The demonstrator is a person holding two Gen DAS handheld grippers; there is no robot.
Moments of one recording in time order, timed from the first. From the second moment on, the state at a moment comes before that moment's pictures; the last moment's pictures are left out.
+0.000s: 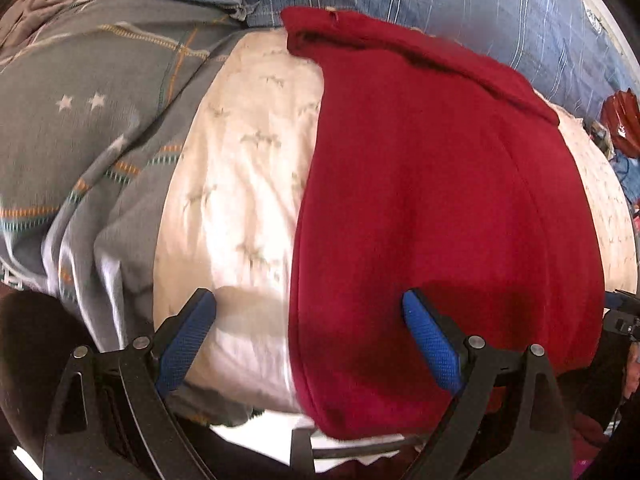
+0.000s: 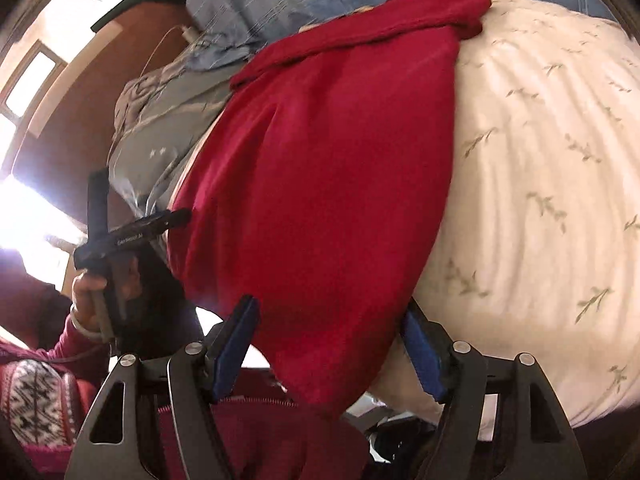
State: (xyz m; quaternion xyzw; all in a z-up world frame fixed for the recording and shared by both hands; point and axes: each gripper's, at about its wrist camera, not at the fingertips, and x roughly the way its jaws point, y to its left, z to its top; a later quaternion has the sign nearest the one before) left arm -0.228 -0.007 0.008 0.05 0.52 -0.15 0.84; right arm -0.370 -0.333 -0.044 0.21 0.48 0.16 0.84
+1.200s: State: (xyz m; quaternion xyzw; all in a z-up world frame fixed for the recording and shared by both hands) left arm -0.239 -0.004 0.003 0.05 0.54 -0.14 0.83; right arm -0.374 -0.317 -0.049 0.20 0.46 0.19 0.84
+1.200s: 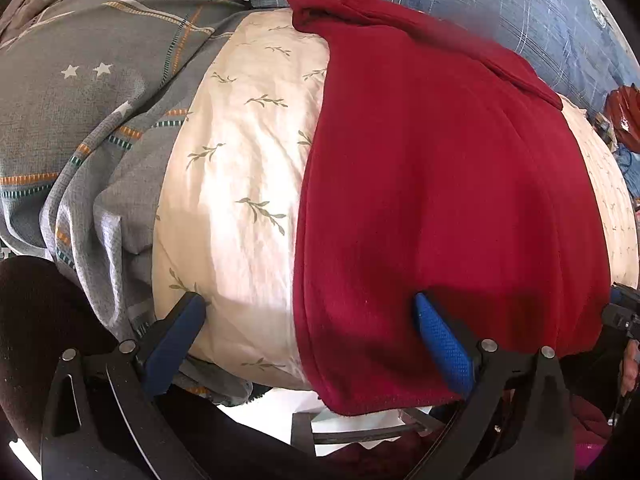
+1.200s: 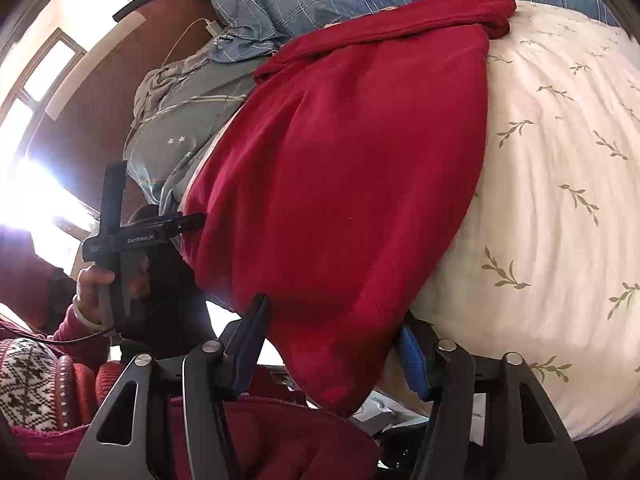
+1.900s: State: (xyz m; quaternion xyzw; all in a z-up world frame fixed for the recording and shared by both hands) left arm -0.250 0.017 0.021 0.00 0.54 -0.17 0.82; right arm -0.367 -0.307 -0.054 0.18 0.47 0.22 0.84
